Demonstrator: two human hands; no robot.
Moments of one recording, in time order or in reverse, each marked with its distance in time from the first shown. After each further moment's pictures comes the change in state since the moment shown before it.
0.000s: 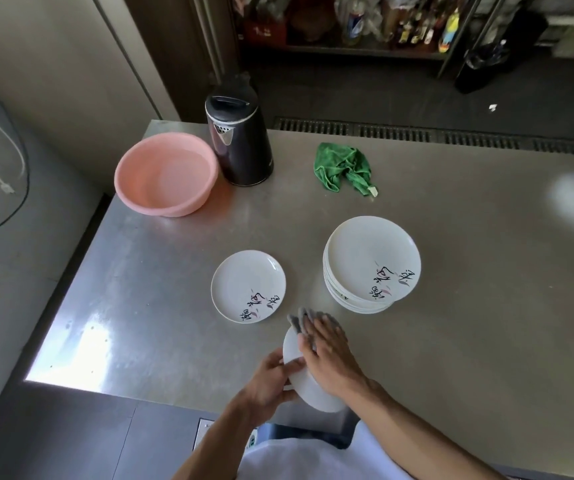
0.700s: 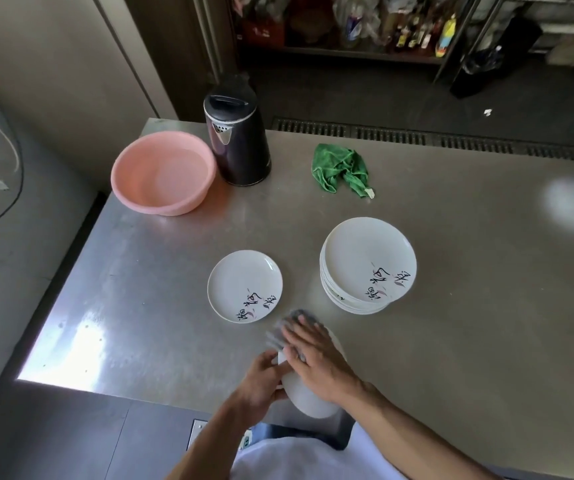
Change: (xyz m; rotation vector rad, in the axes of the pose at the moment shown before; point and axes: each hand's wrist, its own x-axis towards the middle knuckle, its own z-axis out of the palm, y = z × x) left_hand -0.006 -0.001 -0.001 -0.026 0.024 0.055; right_hand -0.006 -0.011 -0.003 0.127 0.043 -0.179
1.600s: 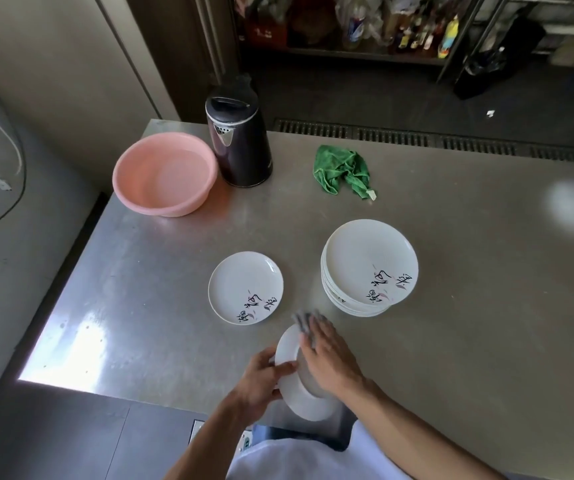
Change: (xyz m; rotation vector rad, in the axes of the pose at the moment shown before) left_hand 0.006 0.006 -0.003 -0.019 0.052 -0.023; right_hand 0.005 0.008 -0.011 -0.169 -0.009 0.171
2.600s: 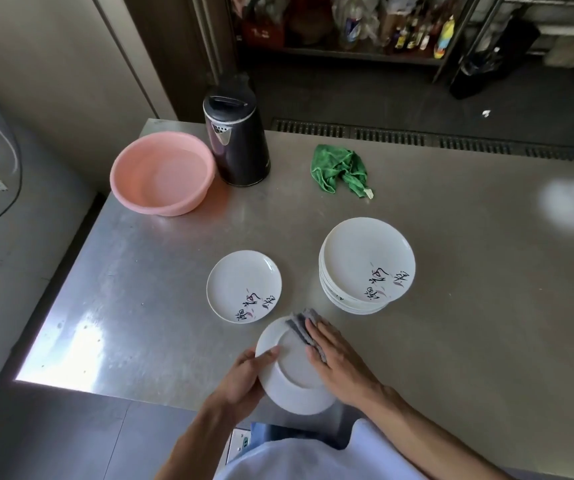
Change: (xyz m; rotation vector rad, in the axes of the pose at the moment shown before) left_hand -0.007 0.005 -0.018 -0.216 -0.078 0.039; right_hand -0.023 0.020 -0.003 0.196 -0.011 -0.092
